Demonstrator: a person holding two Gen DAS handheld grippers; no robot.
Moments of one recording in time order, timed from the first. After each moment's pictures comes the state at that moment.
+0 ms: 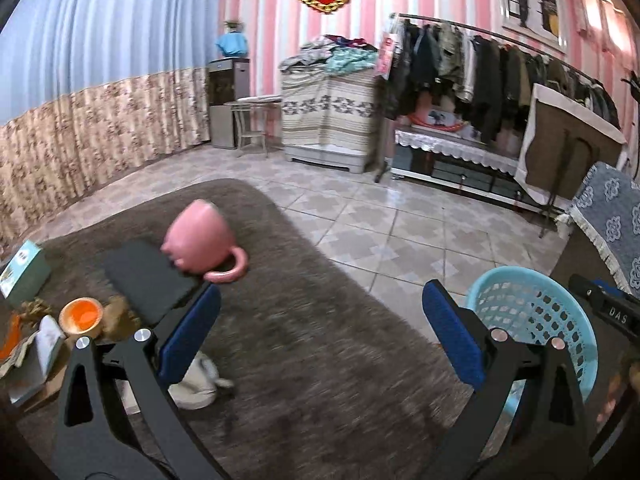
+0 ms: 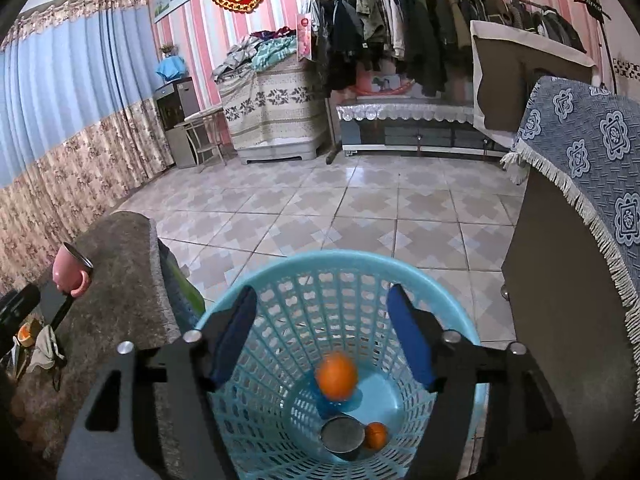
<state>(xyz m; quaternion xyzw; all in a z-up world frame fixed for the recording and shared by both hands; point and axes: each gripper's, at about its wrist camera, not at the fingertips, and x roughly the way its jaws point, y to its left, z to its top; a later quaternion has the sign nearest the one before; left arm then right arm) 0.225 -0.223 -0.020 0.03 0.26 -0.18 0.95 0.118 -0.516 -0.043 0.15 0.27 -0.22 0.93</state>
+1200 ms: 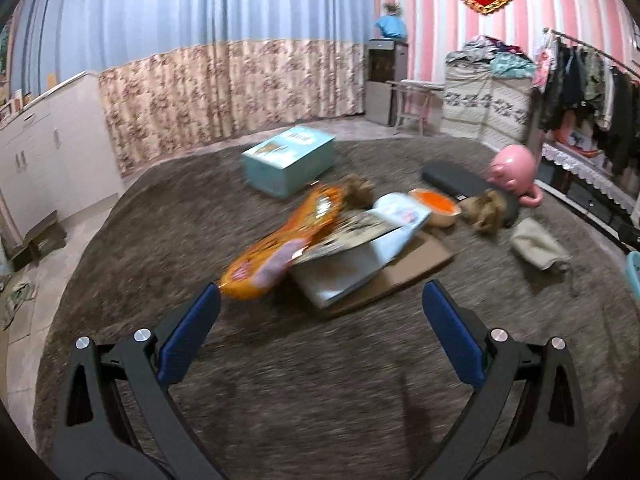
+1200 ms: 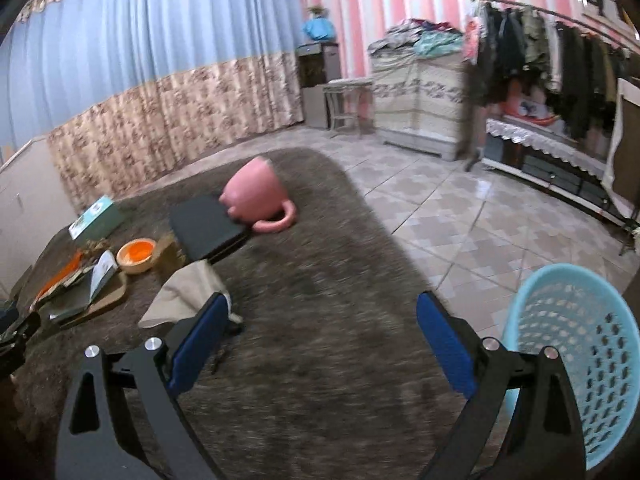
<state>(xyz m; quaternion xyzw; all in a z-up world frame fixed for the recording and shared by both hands) 0.165 0.090 -0.072 -0.02 0.30 0.07 0.95 0.197 -0.275 -0.051 0.05 0.31 0.01 0.95</state>
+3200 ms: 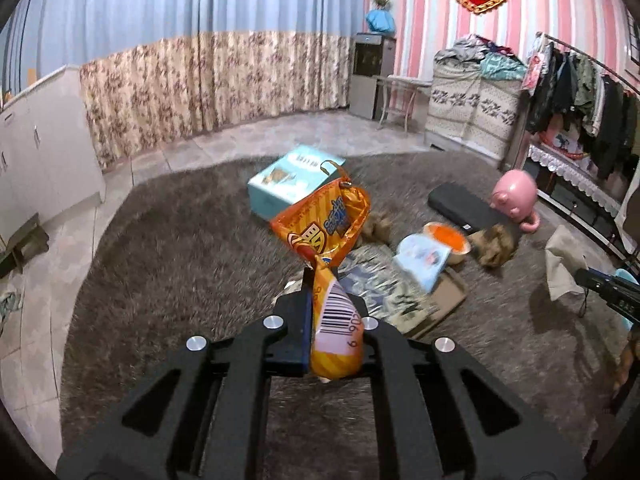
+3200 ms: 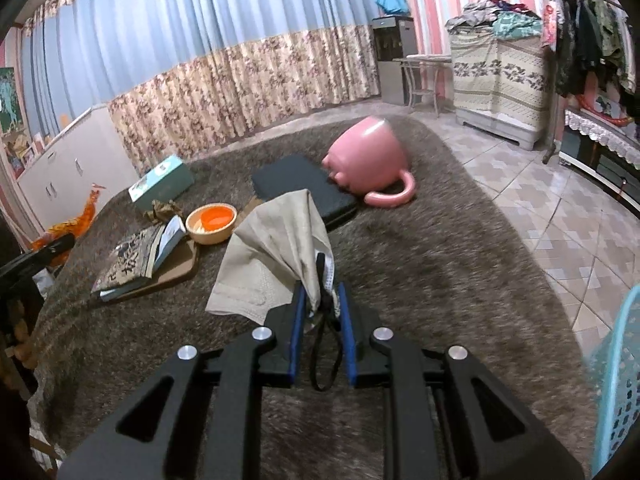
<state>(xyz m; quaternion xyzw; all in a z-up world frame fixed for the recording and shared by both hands) 0.197 0.120 -0.027 -0.03 0.31 0.02 0.95 0.222 -0.232 -0.062 0.06 0.33 0.13 0.93</state>
